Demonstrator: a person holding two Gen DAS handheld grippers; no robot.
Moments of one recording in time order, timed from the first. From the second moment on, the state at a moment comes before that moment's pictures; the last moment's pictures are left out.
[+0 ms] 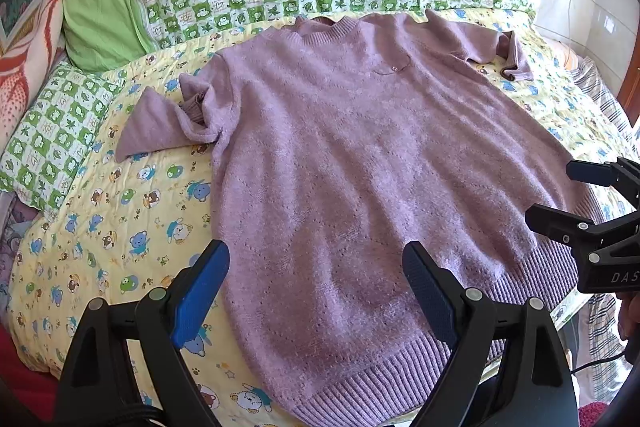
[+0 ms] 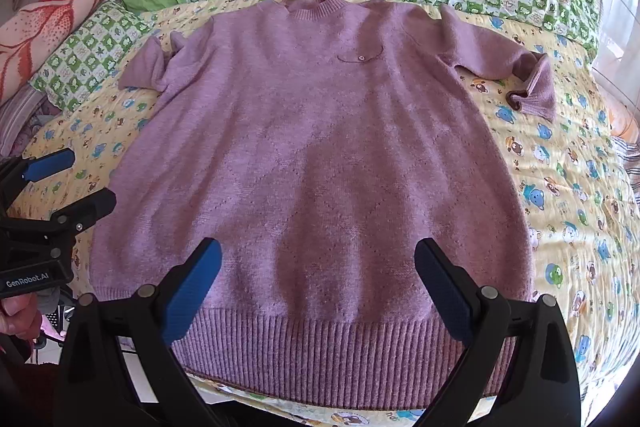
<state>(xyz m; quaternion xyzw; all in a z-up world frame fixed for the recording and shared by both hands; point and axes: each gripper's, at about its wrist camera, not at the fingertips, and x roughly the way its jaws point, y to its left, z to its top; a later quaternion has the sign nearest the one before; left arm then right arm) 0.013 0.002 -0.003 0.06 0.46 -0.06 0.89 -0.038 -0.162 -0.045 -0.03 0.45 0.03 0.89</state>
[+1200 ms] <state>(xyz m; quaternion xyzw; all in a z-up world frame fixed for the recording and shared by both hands) 0.142 0.018 -0.015 0.03 0.48 0.00 0.88 0.067 -0.342 -0.015 0.09 0.40 -0.10 0.91</state>
